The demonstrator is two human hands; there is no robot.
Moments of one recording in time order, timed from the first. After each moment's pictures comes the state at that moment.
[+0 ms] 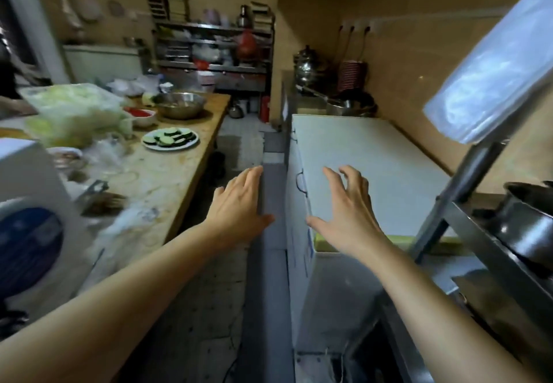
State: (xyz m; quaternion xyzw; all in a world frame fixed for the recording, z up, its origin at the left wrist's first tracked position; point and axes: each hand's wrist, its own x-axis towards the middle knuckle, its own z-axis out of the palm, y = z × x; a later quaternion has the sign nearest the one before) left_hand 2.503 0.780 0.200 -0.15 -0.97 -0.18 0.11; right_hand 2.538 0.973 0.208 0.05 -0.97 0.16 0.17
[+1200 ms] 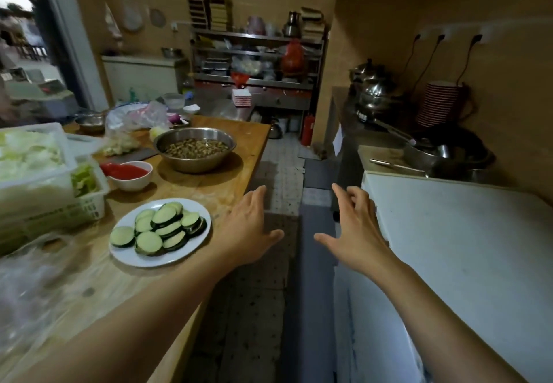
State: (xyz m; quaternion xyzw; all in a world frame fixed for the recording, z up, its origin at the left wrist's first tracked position) left_hand 1.888 0.682 0.150 -0.06 -0.97 -0.24 0.09; right_hand 1.889 0.891 0.158 0.10 -0.97 0.21 0.12
